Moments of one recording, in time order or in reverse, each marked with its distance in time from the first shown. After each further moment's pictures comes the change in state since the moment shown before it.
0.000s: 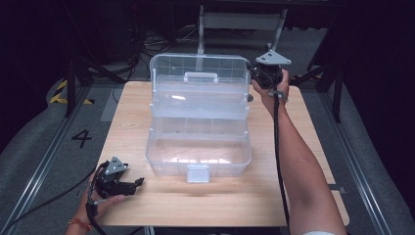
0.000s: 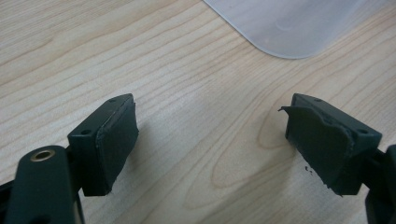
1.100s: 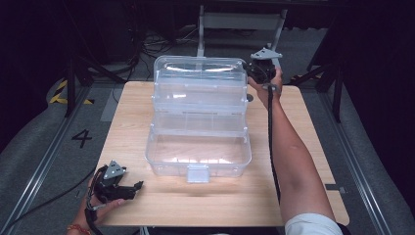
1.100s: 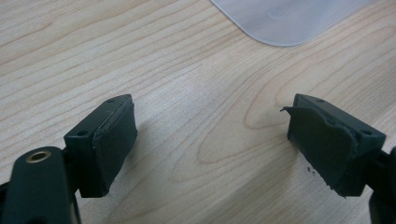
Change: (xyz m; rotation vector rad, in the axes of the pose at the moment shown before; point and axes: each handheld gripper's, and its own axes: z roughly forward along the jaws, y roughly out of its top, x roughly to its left) left arm -0.006 -0.006 -0.006 0.002 0.020 -0.009; right arm -0.017 -0.019 0.053 0.089 0.042 0.045
